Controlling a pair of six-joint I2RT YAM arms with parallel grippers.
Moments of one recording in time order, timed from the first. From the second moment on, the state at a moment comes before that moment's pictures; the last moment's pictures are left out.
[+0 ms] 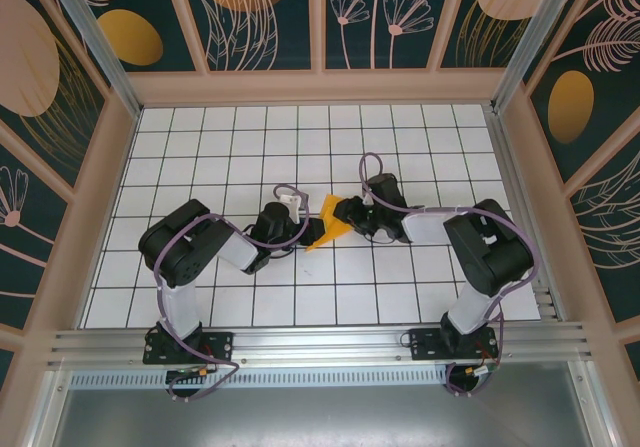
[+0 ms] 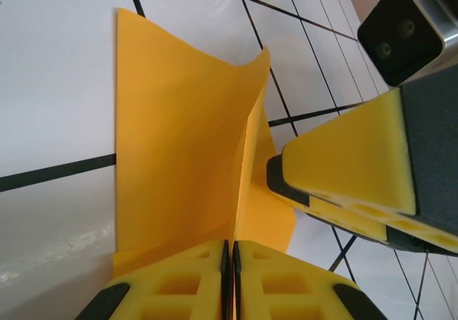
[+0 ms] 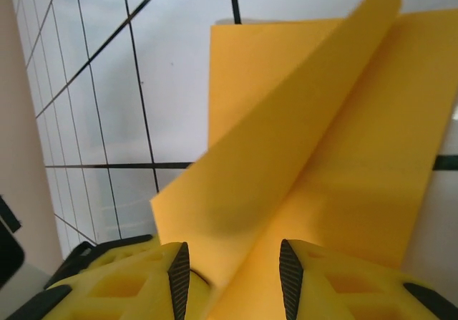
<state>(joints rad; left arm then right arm) -0.69 1.91 0.58 0.88 0.31 -0.77 0.54 1.71 0.73 0.23 -0.42 0.97</state>
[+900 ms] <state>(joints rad) -0.69 1.92 0.58 0.88 0.33 -0.80 0.59 1.73 0.79 0.13 -0.38 1.08</state>
